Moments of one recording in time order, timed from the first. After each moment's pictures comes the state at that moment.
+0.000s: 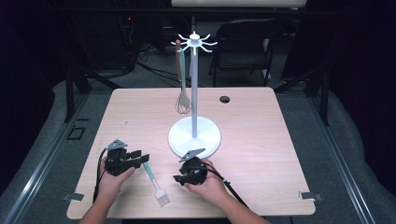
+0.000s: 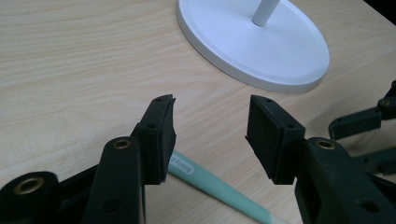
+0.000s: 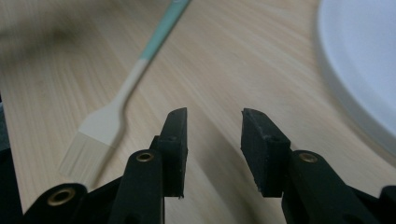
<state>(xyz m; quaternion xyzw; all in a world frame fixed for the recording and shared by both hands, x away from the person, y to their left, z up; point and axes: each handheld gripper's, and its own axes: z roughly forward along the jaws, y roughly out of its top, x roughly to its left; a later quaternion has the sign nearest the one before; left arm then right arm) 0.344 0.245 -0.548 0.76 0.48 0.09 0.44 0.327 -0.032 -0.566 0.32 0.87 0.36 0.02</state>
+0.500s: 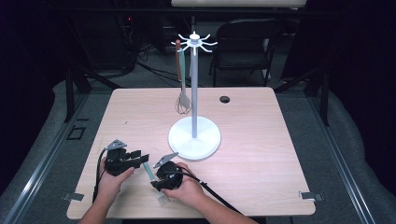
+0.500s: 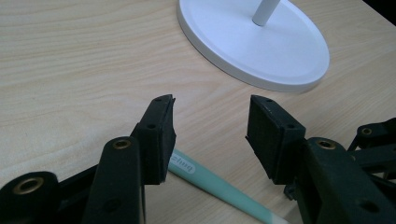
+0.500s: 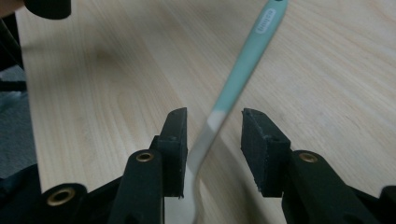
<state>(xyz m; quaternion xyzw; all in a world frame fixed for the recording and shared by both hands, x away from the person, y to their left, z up) 0.344 0.247 -0.549 0.76 0.48 0.09 0.44 0.320 0.038 -0.573 0.28 0.89 0.36 0.01</state>
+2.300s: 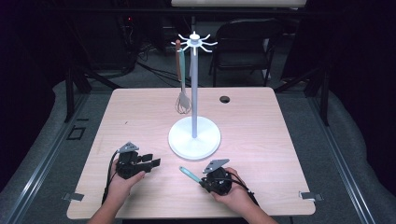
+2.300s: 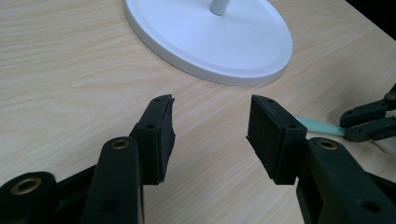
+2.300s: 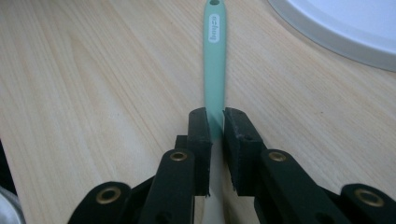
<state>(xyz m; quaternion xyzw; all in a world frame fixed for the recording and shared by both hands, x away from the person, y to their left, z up) 0.336 0.209 -0.551 0.77 0.45 0.06 0.45 0.299 -0.109 -0.570 0.31 0.89 0.33 0.07</state>
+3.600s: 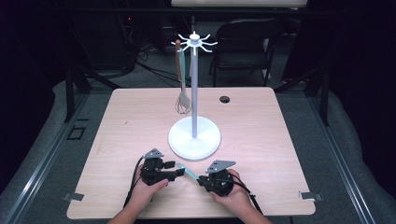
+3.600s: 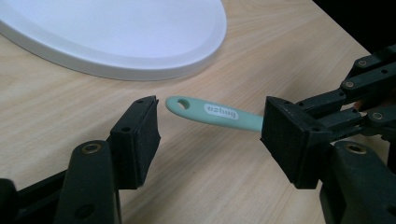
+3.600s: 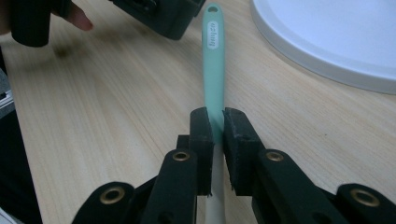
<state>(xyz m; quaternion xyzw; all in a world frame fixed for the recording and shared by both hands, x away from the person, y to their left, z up) 0.328 0.141 -0.574 0.78 0.42 -0.01 0.46 0.292 -0.114 -0.570 0.32 0.85 0.40 0.07</state>
